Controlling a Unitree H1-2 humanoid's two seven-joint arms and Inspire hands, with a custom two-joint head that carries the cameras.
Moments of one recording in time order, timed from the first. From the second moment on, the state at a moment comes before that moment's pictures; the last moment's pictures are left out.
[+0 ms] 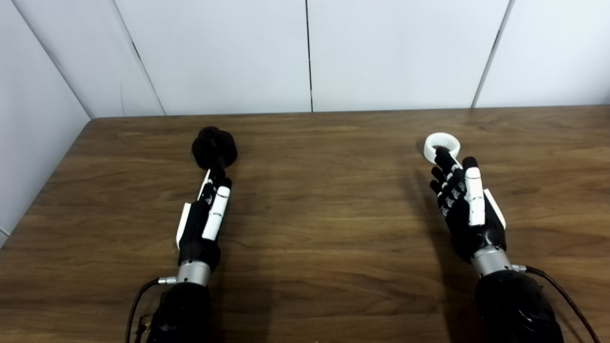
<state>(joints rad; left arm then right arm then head) 0.01 0.03 0.09 -0.19 -0.08 0.18 0.02 -0.09 -0.01 -0.07 -0.21 0.23 0.31 0.03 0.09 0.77</state>
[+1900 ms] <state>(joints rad) -0.24 0.31 0.08 -0.24 0.32 0.47 -0.11 -0.09 -0.01 -0.06 -0.16 0.23 0.30 0.04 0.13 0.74</state>
